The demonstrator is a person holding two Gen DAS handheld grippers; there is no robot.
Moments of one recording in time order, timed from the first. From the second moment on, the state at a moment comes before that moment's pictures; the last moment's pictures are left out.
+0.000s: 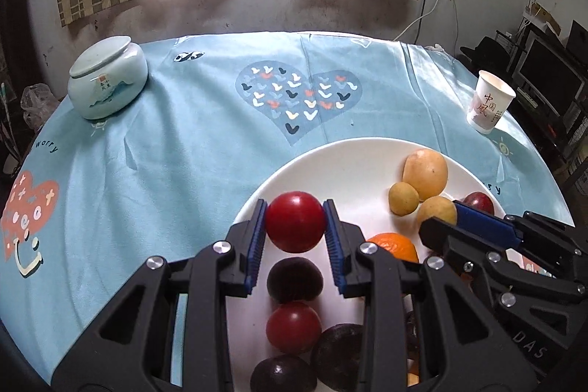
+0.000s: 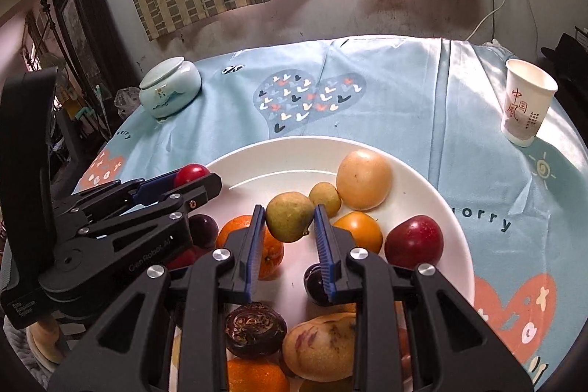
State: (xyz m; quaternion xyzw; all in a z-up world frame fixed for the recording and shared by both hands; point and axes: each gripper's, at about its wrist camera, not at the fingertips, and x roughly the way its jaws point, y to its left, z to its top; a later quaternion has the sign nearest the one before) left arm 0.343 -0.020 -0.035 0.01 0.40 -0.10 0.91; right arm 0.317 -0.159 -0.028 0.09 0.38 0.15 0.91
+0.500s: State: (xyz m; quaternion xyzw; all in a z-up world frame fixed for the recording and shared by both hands) left arm 0.350 -0.023 -0.044 0.02 0.42 -0.11 0.90; right arm 0.328 -0.159 -0.034 0.09 0.38 0.15 0.91
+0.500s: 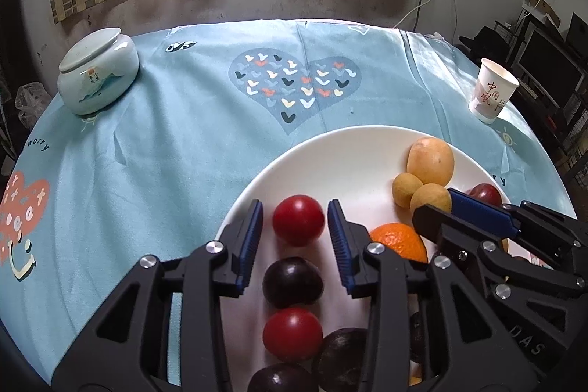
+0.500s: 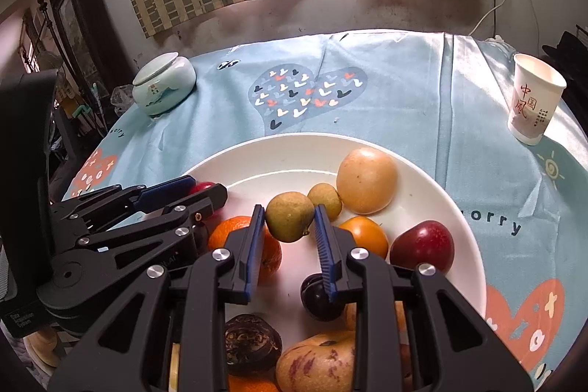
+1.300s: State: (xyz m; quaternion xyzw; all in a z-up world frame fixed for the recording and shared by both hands) left arm 0.331 -0.020 -0.017 0.03 0.37 -0.07 0.93; right arm 0.318 -0.160 -0.019 0.09 0.37 0.14 0.91
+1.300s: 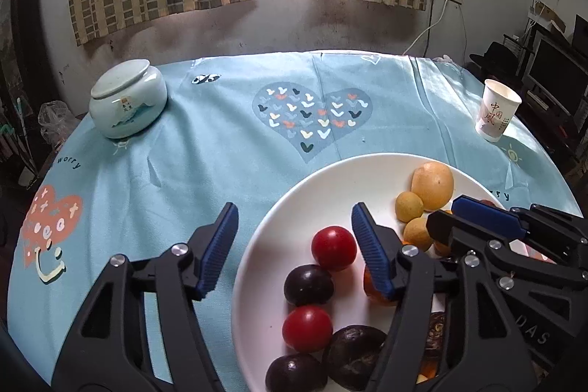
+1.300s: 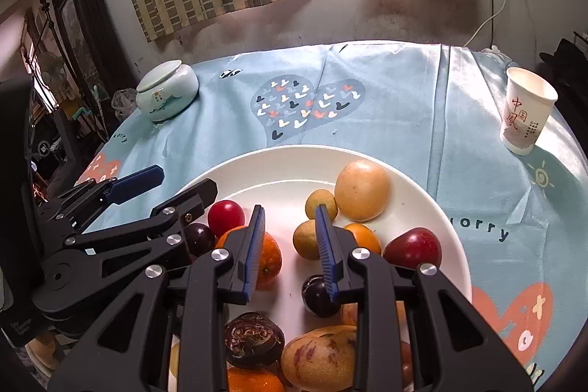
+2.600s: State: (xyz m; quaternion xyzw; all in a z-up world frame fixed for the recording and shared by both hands) left arm 0.134 -0.013 0.015 0.06 0.30 -0.05 0.95; right arm 0.137 -0.181 -0.003 0.12 0.33 0.13 0.93
